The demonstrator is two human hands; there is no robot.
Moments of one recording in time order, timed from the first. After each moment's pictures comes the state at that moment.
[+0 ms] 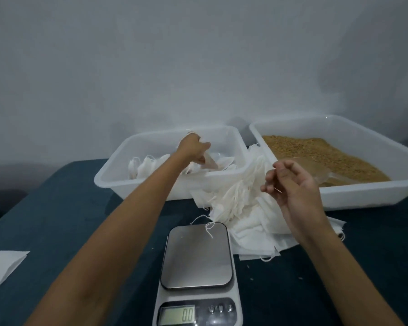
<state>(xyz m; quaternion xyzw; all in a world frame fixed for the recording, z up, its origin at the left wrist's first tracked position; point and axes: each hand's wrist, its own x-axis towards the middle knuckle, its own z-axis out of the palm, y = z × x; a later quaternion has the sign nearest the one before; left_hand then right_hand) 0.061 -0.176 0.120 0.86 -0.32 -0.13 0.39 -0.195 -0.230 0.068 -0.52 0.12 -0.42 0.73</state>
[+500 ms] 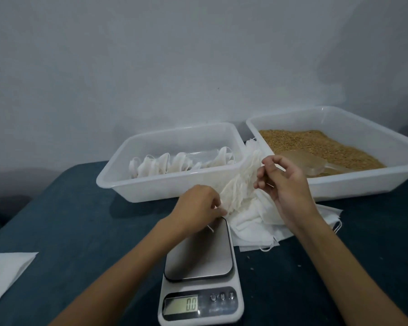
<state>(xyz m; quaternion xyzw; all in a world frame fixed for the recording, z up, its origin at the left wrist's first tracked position) -0.036 -0.089 0.058 0.84 -0.52 -0.03 0.13 -0.192 -0.224 0.066 -0.54 0.13 -0.41 0.72</state>
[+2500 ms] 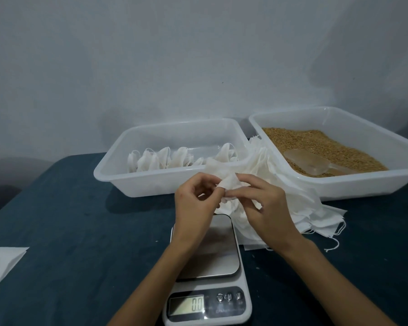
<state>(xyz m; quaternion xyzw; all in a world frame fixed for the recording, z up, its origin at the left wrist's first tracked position) -0.066 -0.069 0.042 0.62 -0.35 -0.08 0.70 -0.173 -0.192 0.032 -0.84 0.02 -0.48 0.27</state>
